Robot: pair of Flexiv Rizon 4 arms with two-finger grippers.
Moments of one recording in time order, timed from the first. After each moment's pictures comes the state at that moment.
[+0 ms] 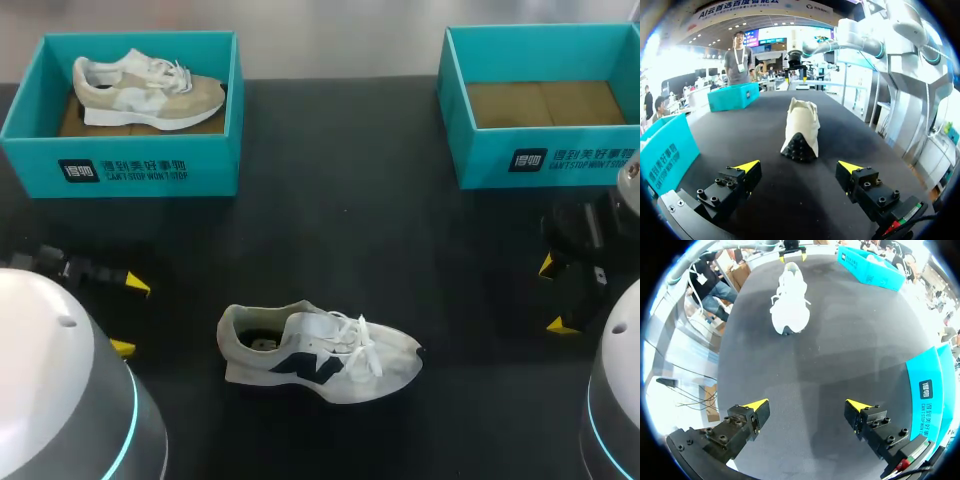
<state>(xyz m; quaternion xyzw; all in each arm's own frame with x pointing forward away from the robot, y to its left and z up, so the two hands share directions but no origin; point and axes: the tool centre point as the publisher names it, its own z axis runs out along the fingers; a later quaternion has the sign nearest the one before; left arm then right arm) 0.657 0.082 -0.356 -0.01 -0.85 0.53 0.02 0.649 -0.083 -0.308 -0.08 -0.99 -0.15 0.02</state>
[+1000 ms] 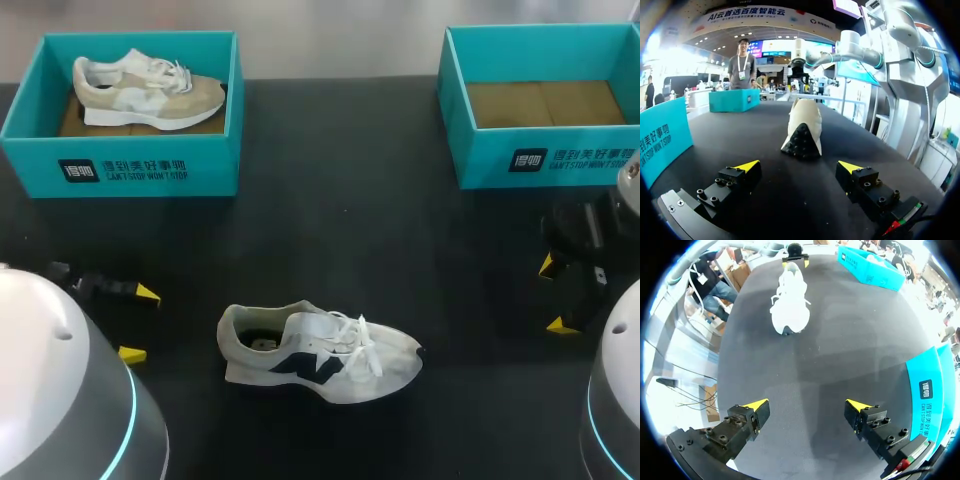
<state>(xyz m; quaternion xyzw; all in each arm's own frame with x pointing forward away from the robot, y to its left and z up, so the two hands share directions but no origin) 0.664 0.072 -0.390 0.00 -0.80 0.59 0.04 0.649 -0.083 -0.308 -0.08 -0.99 -0.15 0.02</state>
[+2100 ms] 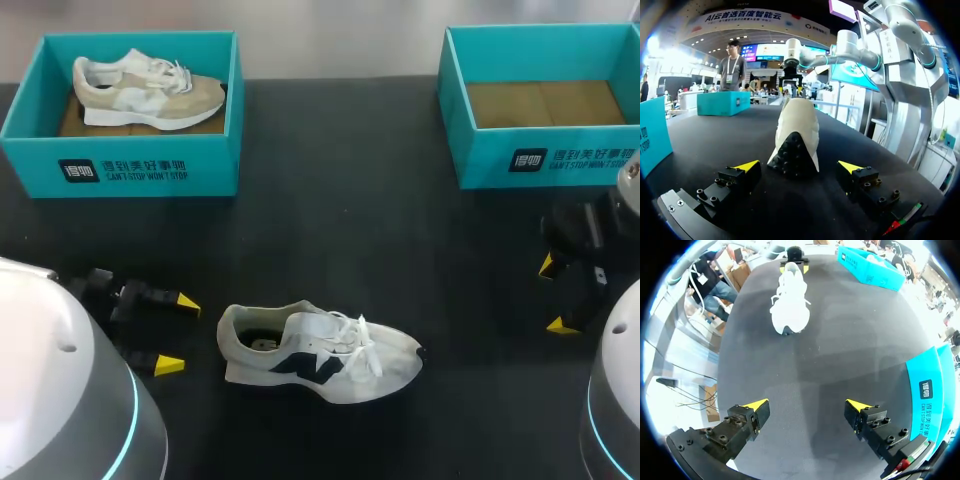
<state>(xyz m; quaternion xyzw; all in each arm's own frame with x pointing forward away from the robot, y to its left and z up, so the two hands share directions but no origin) 0.651 0.018 -0.394 -0.02 -0.79 0.60 0.07 0.649 -0.083 -0.308 -0.08 -0.99 -0.15 0.02</state>
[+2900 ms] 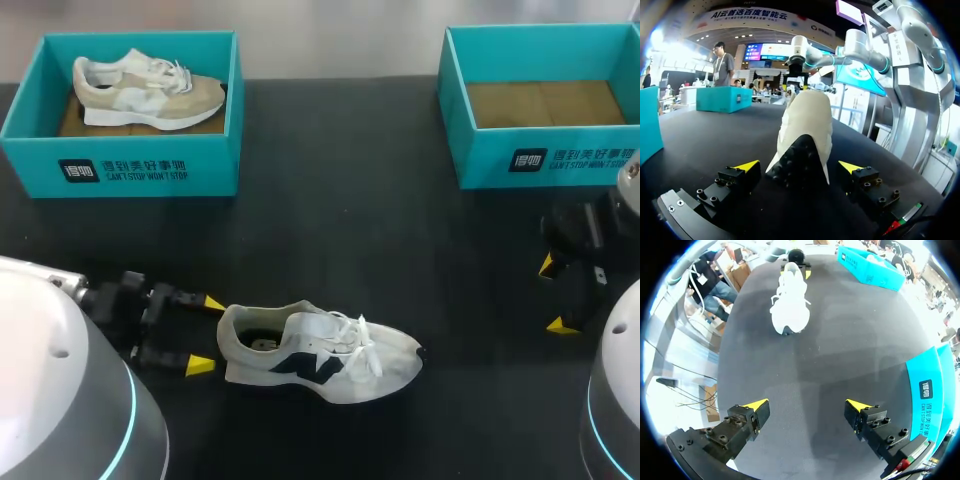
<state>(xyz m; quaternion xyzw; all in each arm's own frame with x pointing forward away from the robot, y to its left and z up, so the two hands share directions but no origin) 0.654 -0.022 -0.406 0.01 -0.79 0.61 0.08 0.649 -0.083 -0.308 -0.08 -0.99 -0.15 0.02</state>
